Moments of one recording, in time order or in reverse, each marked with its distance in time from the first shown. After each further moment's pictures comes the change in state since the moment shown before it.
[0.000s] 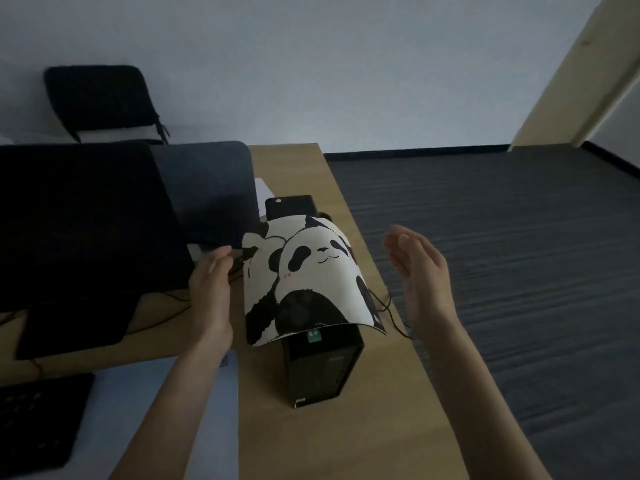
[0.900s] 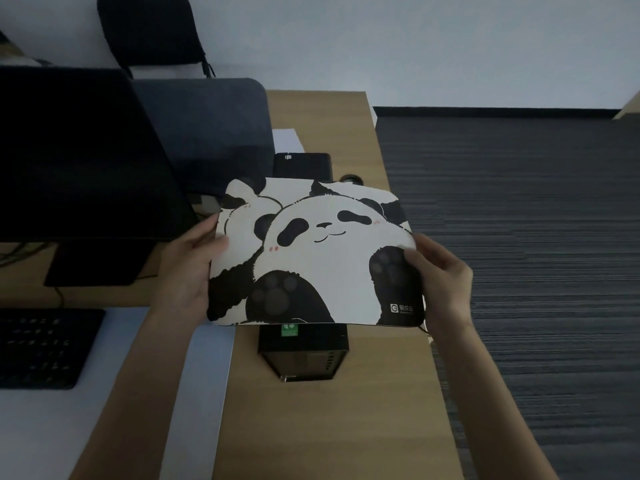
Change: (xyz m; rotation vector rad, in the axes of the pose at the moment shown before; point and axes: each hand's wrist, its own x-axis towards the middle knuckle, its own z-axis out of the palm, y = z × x) left_hand 0.004 -0.012 0.005 0.025 0.006 -0.095; right_hand 0.066 0.074 -0.043 -0.087 0.001 0.198
